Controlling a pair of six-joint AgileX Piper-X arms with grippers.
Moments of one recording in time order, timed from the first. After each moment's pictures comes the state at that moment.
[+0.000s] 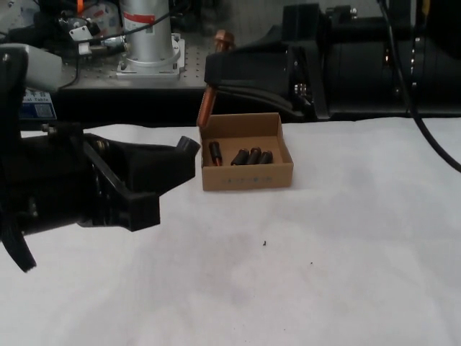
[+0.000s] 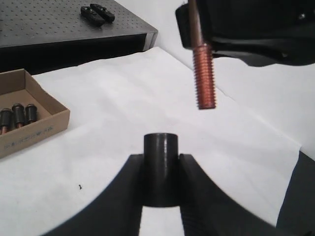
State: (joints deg) left arm -28.0 51.7 -37.6 -1.8 27.2 -12.6; right arm 41.5 72.9 -57.9 2.3 -35.8 39.4
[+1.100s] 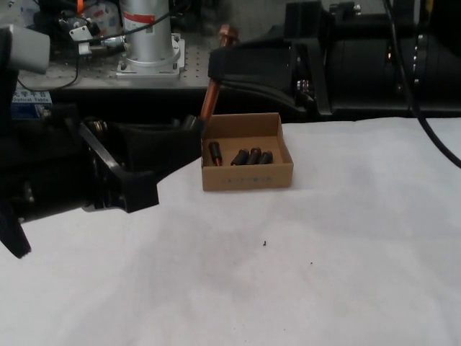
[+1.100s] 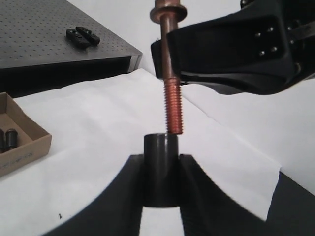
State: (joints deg) left arm -28.0 51.7 -37.6 -7.2 29.3 -16.0; right arm 41.2 72.9 -57.9 1.5 -34.4 39.0
